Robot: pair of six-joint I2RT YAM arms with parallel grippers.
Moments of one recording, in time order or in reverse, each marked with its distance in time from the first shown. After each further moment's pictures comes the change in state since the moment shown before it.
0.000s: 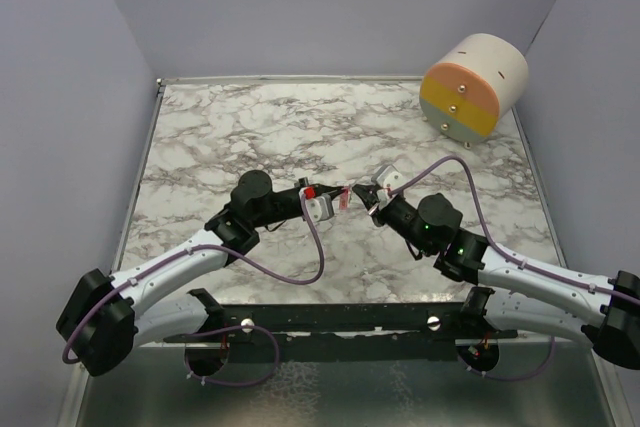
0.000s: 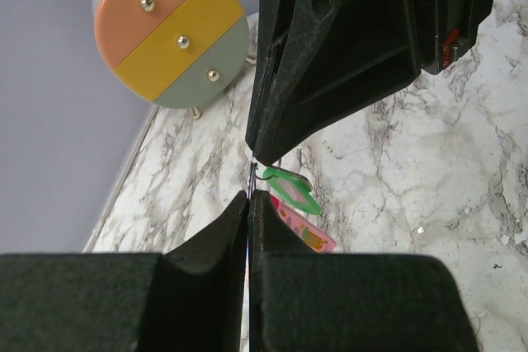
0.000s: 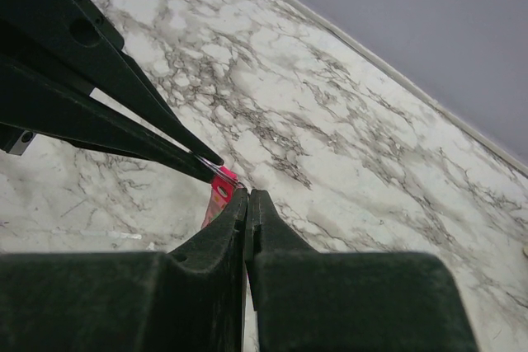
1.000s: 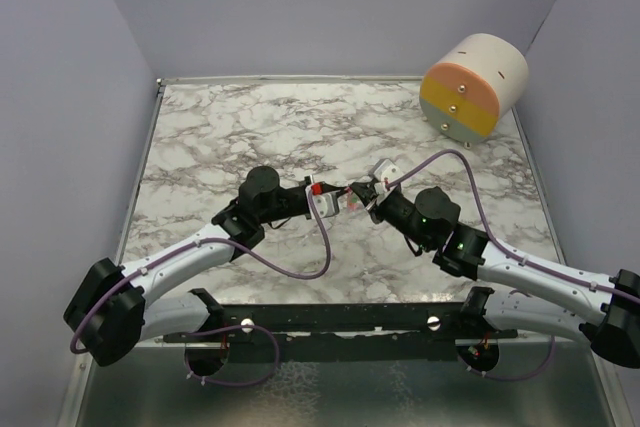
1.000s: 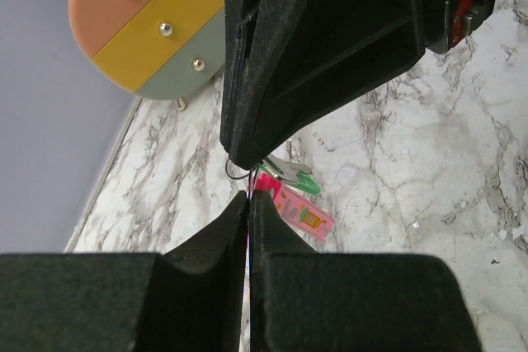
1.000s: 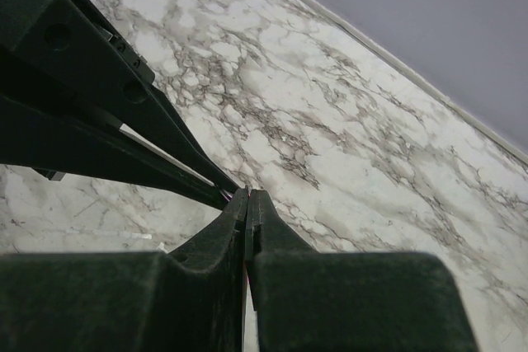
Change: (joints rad) left arm 0.003 0.073 0.024 -0.001 0.024 0.001; right arm -0.001 0.023 0.056 -0.060 -0.034 0.029
